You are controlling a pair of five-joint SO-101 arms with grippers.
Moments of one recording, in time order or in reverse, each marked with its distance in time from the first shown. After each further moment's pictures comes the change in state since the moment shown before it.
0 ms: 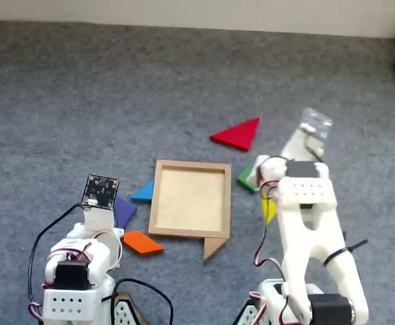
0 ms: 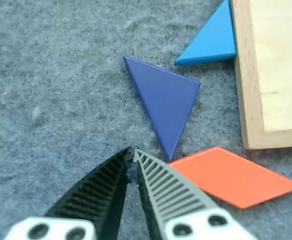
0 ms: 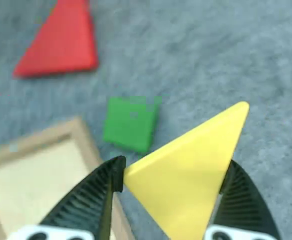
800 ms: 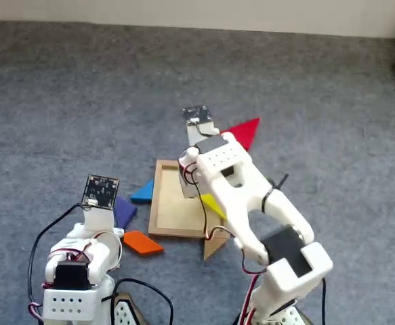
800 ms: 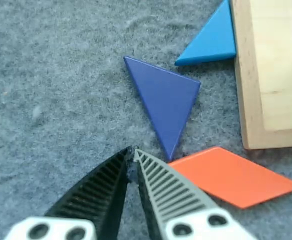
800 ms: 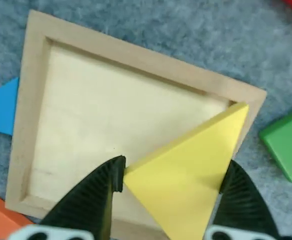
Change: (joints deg) left arm 0.0 0.0 0.0 0.0 0.0; right arm -24.4 32.4 -24.4 6.6 13.8
